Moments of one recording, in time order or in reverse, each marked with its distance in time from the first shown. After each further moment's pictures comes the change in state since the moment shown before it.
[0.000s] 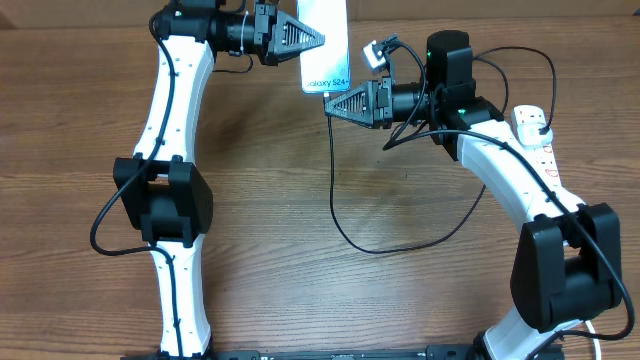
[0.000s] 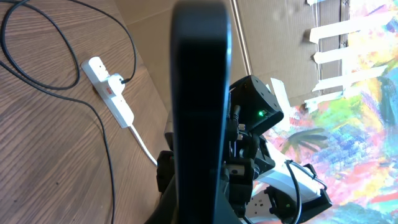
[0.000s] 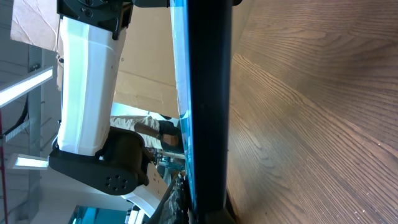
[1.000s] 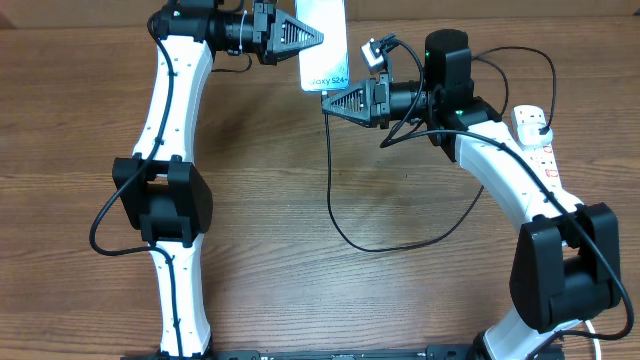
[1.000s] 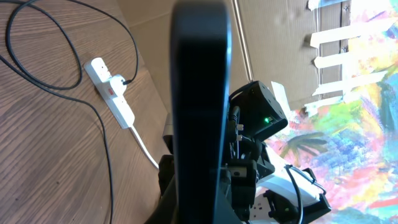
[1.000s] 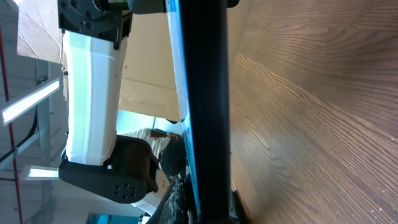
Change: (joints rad) left arm 0.002 0.000 0.000 0.007 -0.007 -0.024; right arm 0.008 0.000 -0.003 0.060 0.024 0.120
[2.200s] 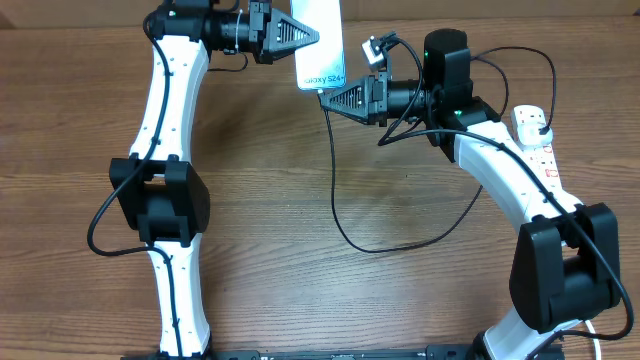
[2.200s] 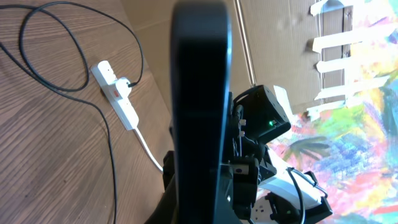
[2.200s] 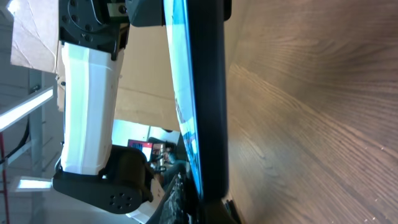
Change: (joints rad) left arm 0.021 0.000 0.000 0.002 -0.009 -0.006; right arm 0.005 0.000 0.000 0.019 0.053 0.014
